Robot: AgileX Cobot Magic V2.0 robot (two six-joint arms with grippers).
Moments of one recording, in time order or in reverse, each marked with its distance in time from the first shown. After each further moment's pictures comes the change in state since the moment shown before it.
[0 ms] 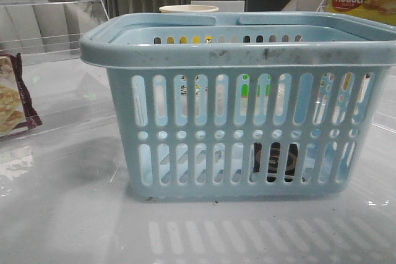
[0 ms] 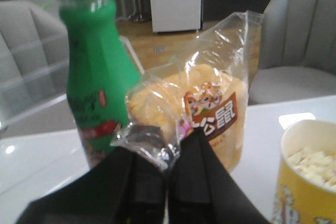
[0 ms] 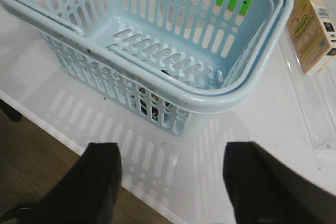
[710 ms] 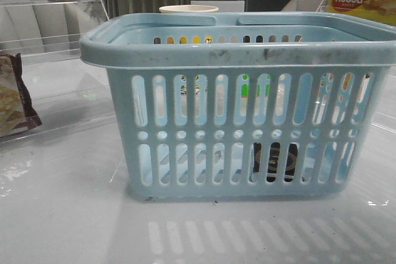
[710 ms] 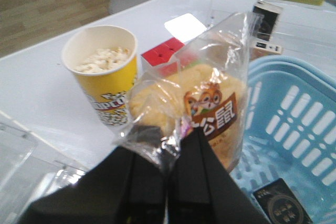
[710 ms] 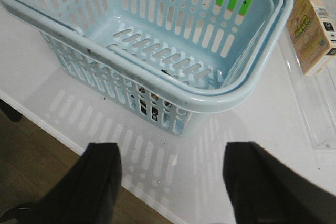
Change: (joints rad) left arm -0.410 -0.217 0.000 0.004 0.591 0.000; right arm 0.000 0.000 0.000 0.000 0.000 0.000
